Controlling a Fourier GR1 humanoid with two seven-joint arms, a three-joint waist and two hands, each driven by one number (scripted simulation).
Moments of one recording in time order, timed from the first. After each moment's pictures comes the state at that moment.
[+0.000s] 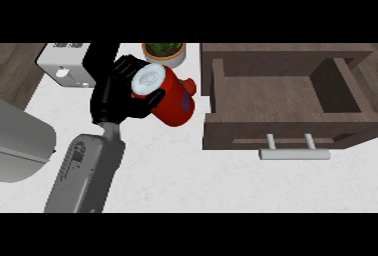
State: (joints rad) left arm -0.51 0.01 0.00 -1.37 0.26 0.22 0.07; right arm 0.51 -0.03 -0.66 -2.30 -0.56 0.43 0.21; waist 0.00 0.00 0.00
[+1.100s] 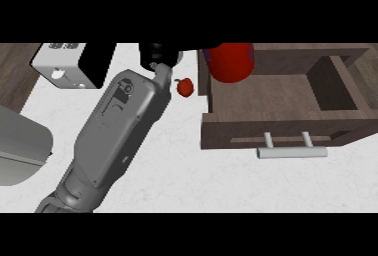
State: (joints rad) left arm -1.03 0.00 -0.11 -1.10 0.28 0.52 0.20; right arm 0.43 -0.02 -0.68 -2.28 -0.55 0.45 0.26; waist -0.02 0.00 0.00
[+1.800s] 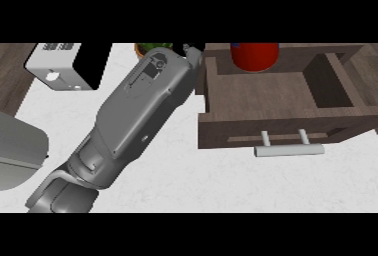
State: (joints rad) left arm -1.27 0.00 -0.20 -0.77 0.48 0.59 0.05; right arm 0.43 -0.01 -0.65 -2.28 -0.52 0.46 0.24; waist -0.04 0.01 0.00
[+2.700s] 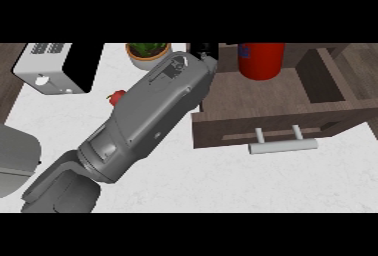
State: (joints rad) left arm -1.37 0.00 -0.45 -0.55 0.77 0.68 -0.07; right arm 0.37 -0.05 -0.66 -2.30 -0.56 0.43 0.31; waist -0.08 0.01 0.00
